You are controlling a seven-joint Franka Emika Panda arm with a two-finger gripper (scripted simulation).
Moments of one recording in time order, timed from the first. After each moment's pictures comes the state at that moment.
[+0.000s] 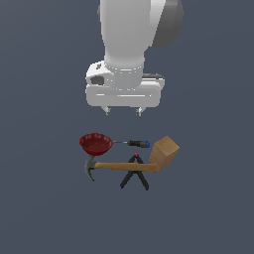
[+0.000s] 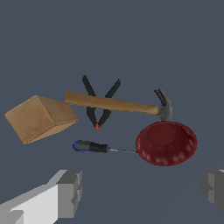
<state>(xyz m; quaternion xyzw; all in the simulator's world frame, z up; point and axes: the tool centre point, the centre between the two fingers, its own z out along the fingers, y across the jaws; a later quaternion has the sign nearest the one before) 0.012 -0.011 0.314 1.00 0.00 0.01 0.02</state>
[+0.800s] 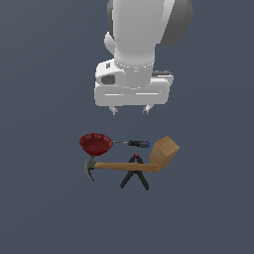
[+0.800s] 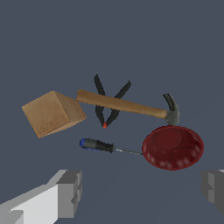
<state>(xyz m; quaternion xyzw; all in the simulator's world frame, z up) 0.012 0.011 0.318 1.00 0.04 0.01 0.02</state>
